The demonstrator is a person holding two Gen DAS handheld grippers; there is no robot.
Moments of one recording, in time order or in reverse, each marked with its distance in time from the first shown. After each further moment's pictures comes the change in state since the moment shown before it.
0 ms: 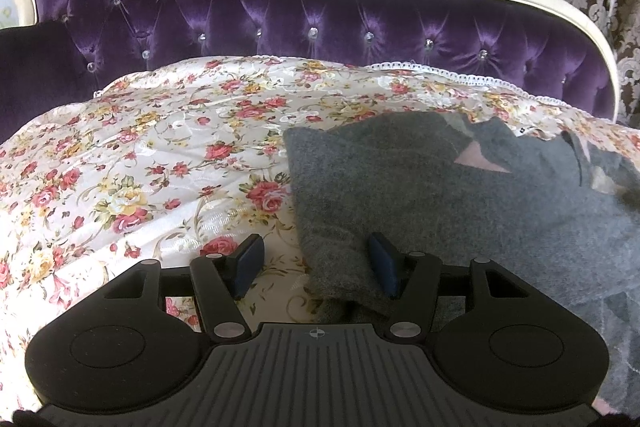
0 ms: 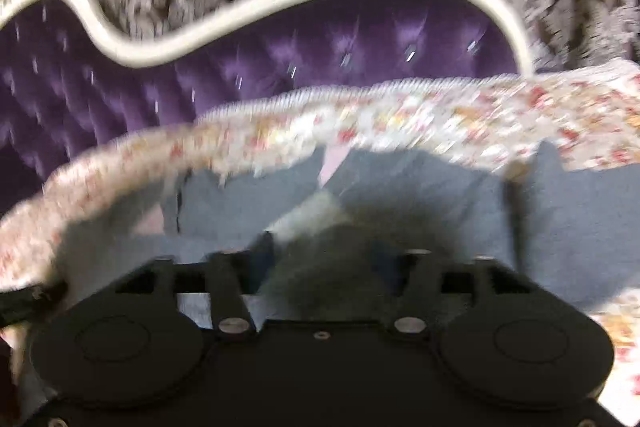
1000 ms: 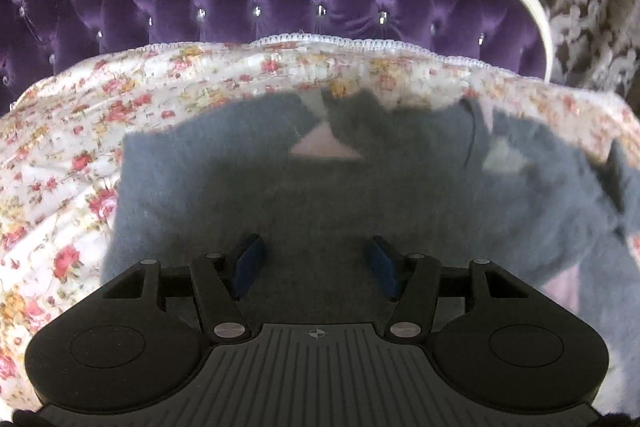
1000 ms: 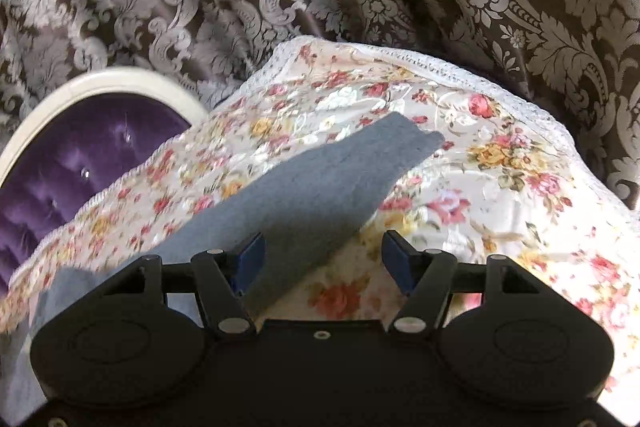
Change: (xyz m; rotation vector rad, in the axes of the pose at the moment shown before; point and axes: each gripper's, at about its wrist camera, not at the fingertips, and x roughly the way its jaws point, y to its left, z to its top) left arm 0.000 -0.086 0.010 0.113 0.088 -0.160; right arm -0.069 -0.289 -0.014 0.485 -0.106 -0.411
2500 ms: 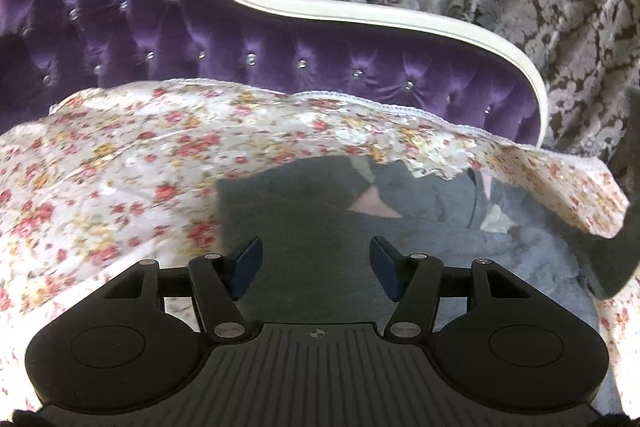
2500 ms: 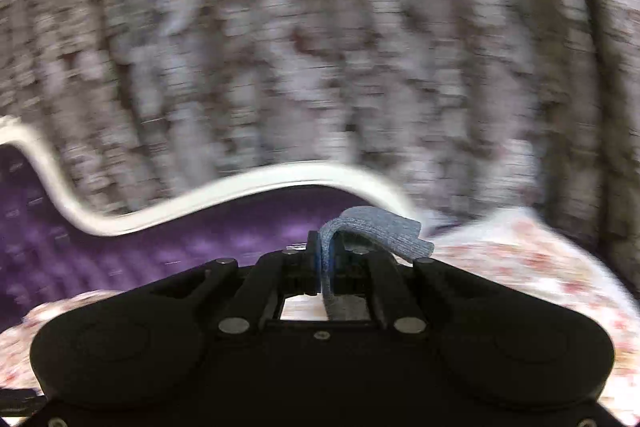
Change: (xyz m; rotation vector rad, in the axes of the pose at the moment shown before) left arm -0.080 0.079 0.022 -0.139 -0.057 -0.057; right arm -0.148 0.217 0.047 -0.392 -0.196 0.405
